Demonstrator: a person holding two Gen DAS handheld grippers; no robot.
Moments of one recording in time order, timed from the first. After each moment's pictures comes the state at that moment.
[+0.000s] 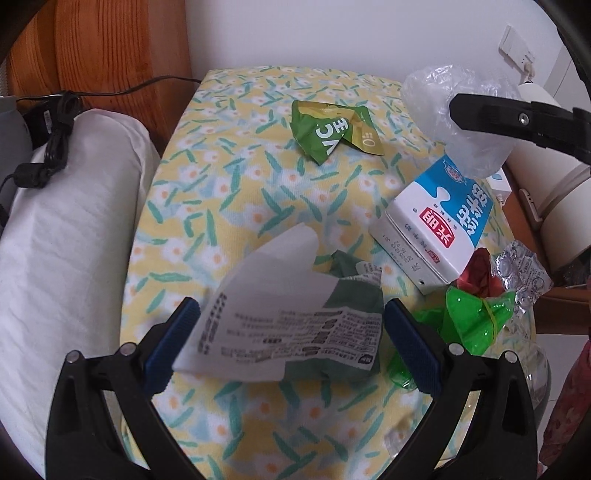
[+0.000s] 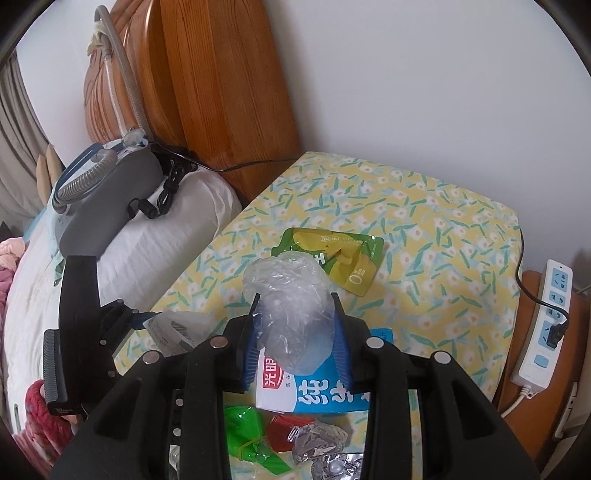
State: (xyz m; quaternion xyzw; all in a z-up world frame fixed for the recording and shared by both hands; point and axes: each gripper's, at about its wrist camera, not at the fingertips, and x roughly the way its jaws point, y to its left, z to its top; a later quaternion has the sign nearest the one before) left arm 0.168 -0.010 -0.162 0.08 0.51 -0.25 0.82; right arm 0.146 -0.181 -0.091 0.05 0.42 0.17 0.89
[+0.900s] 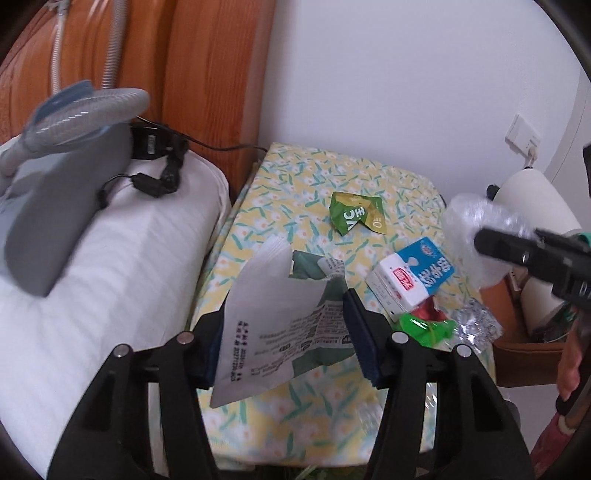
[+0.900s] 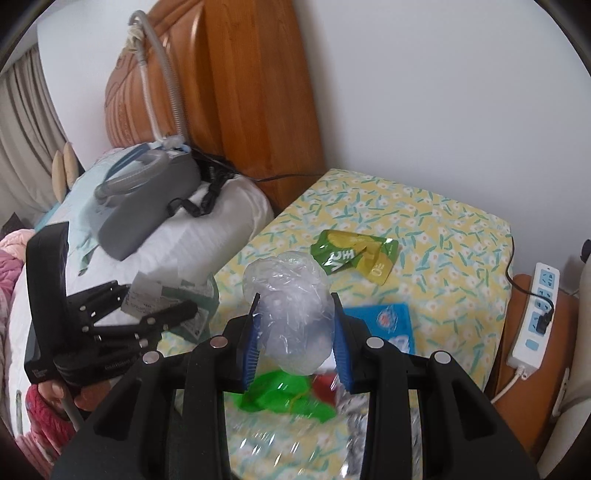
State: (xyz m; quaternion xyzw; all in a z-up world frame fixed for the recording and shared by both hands) left arm 0.102 0.051 -0.077 -0.02 0.42 -0.17 0.89; right arm 0.065 -0.162 -0.054 0.04 0.38 0.19 0.90
